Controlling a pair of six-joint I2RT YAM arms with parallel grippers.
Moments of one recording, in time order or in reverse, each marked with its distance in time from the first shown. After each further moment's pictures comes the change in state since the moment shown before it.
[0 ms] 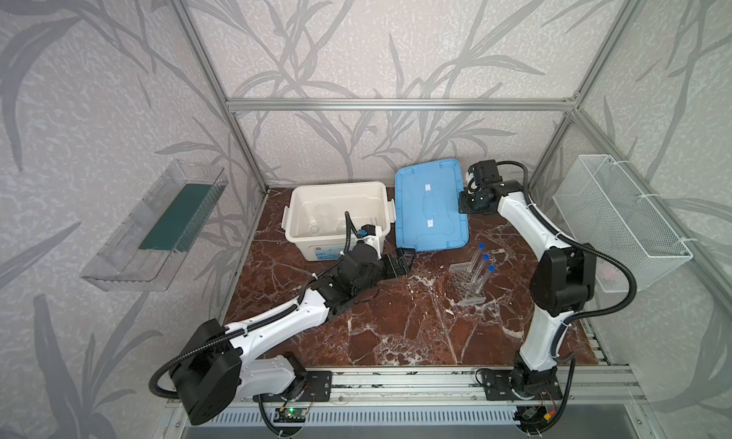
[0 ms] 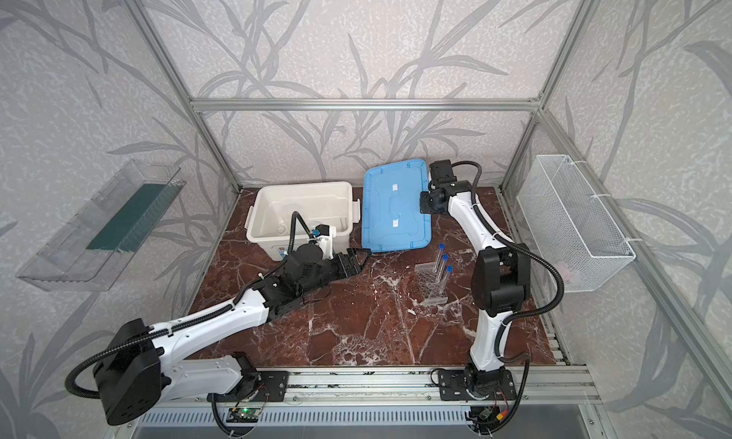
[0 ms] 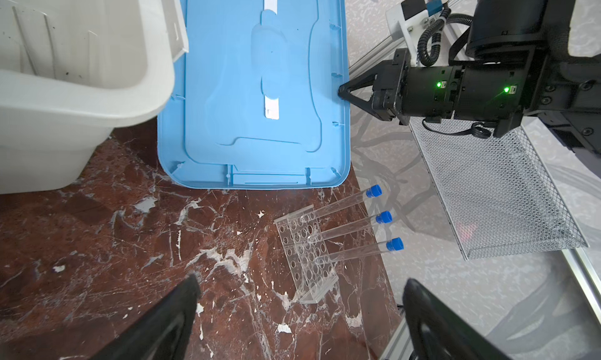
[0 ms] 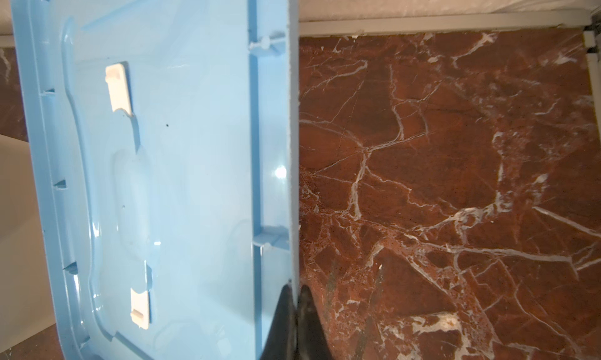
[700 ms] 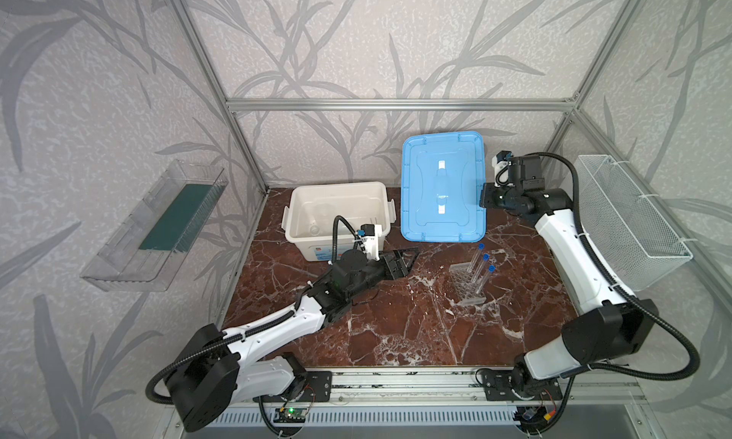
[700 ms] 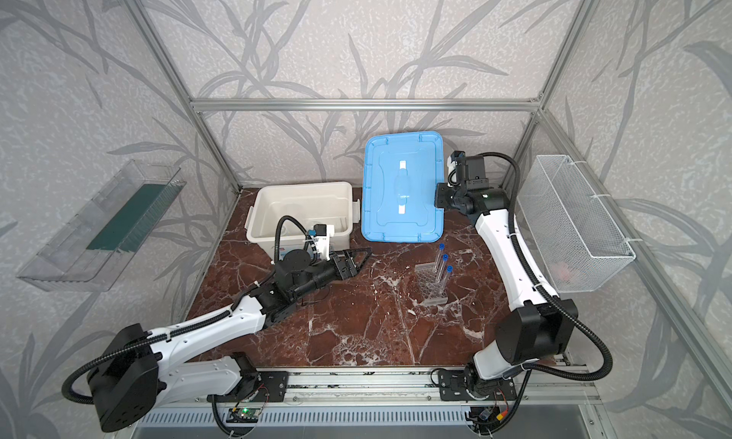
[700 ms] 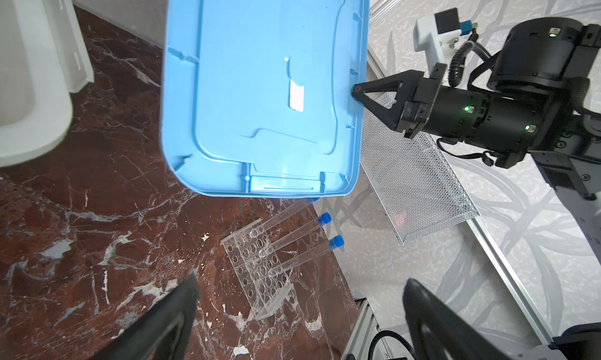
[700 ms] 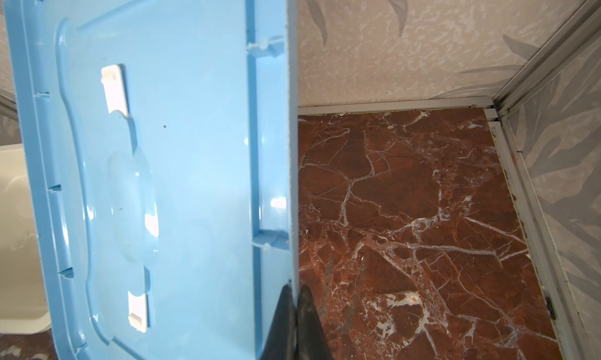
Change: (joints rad) left arm 0.015 -0.040 -0.131 0.304 0.109 0.009; right arm -0.033 -0.387 -0.142 0.004 -0.076 0.017
